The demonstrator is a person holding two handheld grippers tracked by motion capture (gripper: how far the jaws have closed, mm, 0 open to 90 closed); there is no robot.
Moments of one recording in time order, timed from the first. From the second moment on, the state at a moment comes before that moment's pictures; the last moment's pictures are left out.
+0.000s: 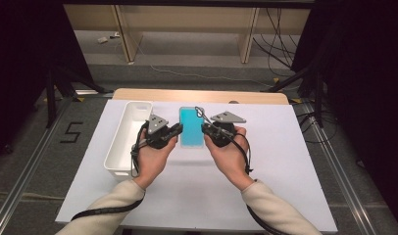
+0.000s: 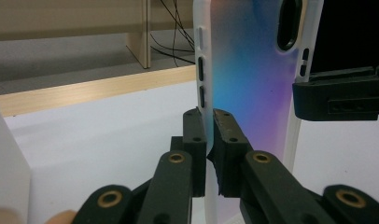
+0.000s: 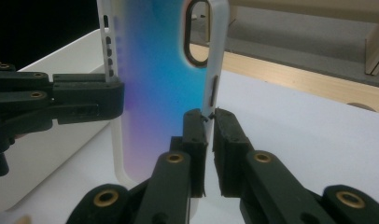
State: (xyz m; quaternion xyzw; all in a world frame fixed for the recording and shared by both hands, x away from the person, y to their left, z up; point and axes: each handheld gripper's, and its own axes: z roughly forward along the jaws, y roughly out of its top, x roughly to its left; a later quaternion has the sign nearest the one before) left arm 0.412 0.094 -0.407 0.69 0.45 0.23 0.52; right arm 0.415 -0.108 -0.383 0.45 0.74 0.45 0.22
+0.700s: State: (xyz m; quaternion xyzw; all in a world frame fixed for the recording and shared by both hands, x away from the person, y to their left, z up) left arm 0.411 0.095 -0.404 0.69 0.43 0.26 0.52; right arm 0.417 -0.106 -0.385 0.44 0.74 0.45 0.23
